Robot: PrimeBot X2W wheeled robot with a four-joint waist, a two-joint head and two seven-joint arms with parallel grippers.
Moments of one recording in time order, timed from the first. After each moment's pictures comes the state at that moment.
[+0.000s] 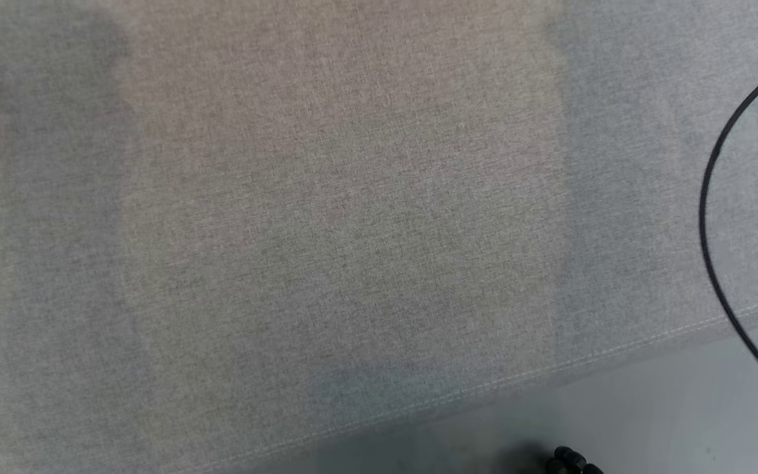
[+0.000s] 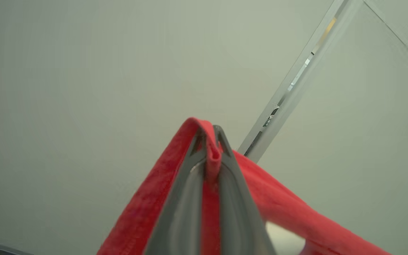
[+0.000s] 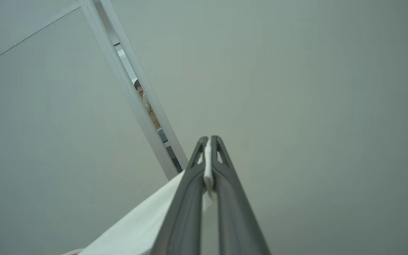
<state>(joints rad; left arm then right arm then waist) -1.68 0.25 -0.30 0.87 -0.91 0.08 -0.25 -1.76 -0.06 -0.23 0.94 0.39 0.13 -0.26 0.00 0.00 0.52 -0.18</state>
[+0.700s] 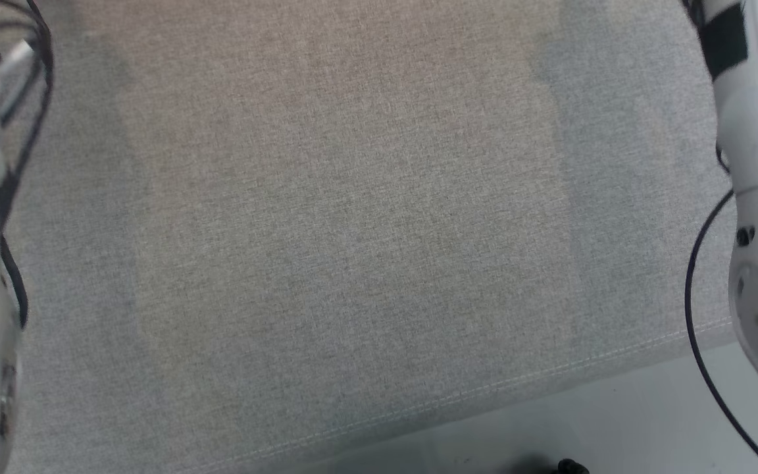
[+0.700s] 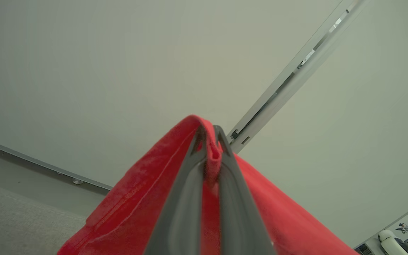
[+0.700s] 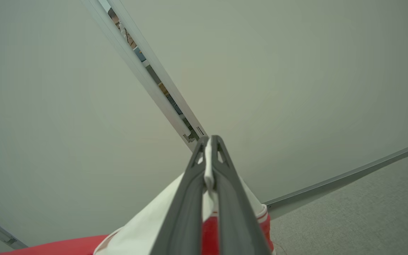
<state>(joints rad) -1.51 0.23 -0.23 1.04 -0.95 -0.06 -0.25 -1.50 -0.08 0.01 0.92 0.69 0.13 -0.18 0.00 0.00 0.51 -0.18</state>
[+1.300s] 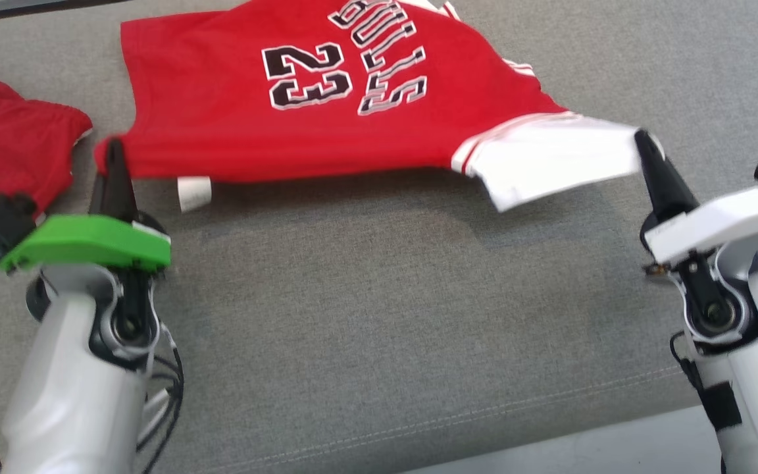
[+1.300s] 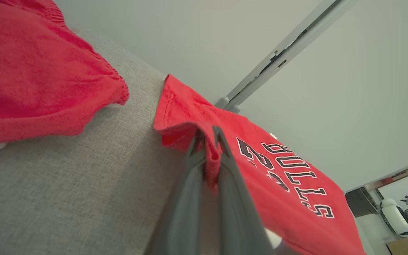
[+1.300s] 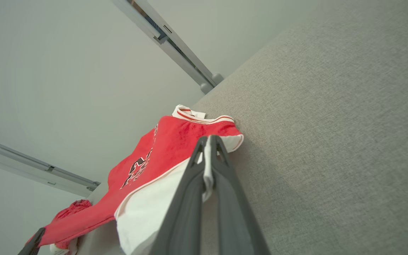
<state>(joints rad) -0.59 0.23 -0.24 0.52 -1.04 0.02 -0.20 -0.47 -0.23 0.07 0.28 0.97 0.13 0.06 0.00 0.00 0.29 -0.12</state>
